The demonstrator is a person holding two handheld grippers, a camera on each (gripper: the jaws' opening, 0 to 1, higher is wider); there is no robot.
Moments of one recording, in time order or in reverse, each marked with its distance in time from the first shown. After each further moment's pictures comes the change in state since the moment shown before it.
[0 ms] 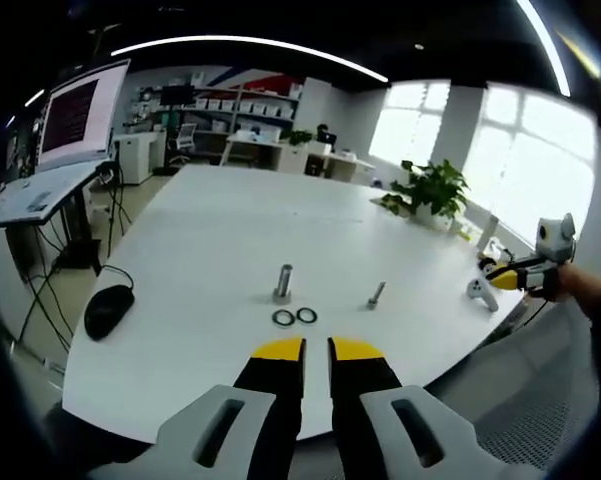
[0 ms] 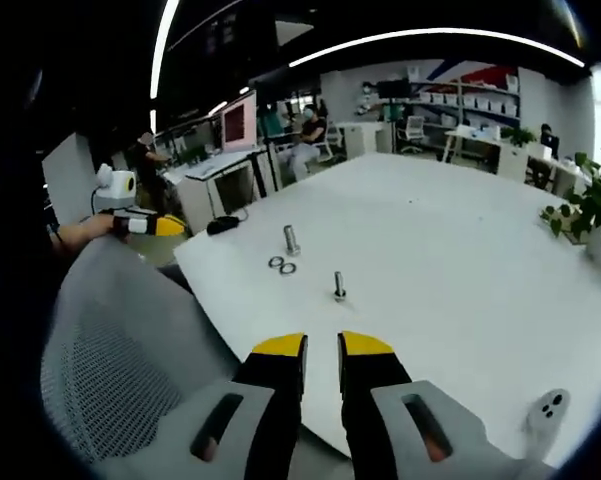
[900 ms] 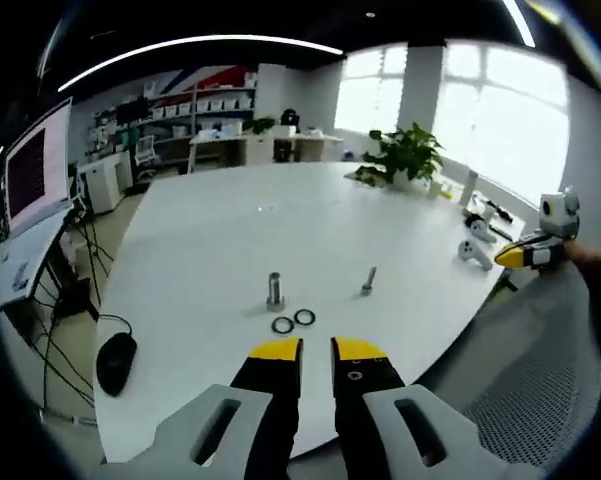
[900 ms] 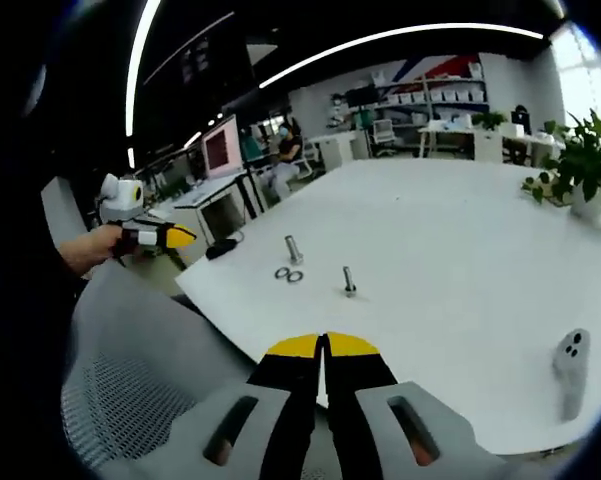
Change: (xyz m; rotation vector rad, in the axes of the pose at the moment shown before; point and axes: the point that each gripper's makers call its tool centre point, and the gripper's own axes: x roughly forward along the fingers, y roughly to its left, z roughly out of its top) left arm 0.015 -0.006 0.028 0.223 0.104 -0.078; right arm -0.015 0.027 -0.007 0.151 -0.076 -0.058
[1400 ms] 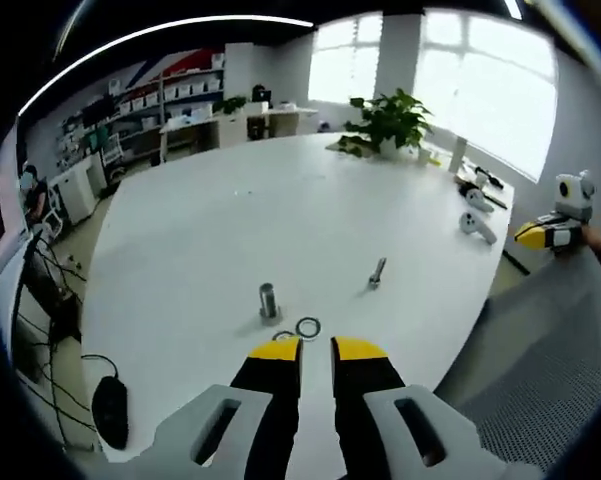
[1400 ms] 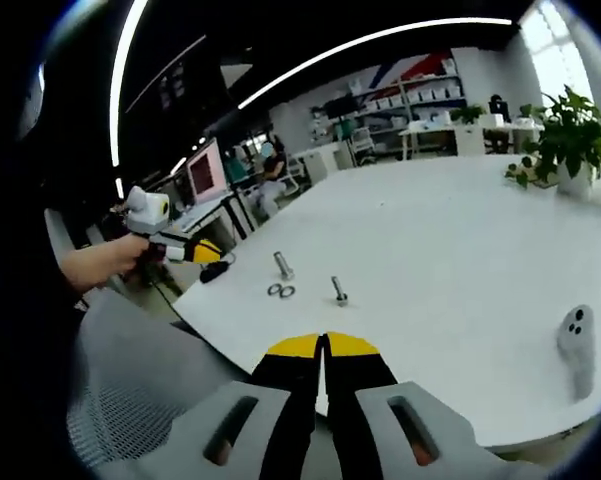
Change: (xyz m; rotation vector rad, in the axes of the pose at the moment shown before) left arm 0.077 0.010 0.007 0.107 0.152 -0.095; right arm -0.003 -0.017 0.005 0.106 -0.072 -0.029
